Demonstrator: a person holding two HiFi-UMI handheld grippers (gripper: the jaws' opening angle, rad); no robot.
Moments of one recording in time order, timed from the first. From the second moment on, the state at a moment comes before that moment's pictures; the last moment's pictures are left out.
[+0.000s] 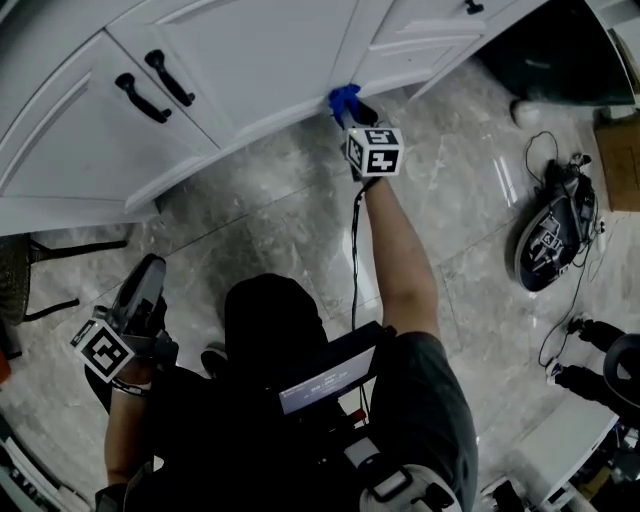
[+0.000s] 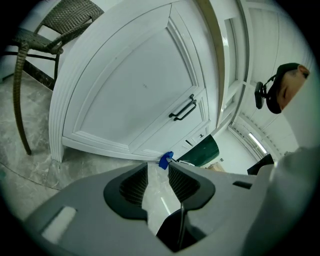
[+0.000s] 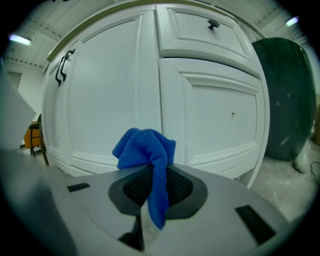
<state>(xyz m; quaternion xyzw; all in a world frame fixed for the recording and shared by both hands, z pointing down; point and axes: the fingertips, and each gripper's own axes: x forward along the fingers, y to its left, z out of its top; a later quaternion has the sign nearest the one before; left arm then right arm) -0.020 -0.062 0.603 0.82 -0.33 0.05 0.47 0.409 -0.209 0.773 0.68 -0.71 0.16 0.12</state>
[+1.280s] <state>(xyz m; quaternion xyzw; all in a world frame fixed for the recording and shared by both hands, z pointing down) -0.069 -0.100 0.532 0.88 -0.33 -0.04 0.34 0.271 -0.061 0.469 0.60 -0.78 0.17 -0.07</state>
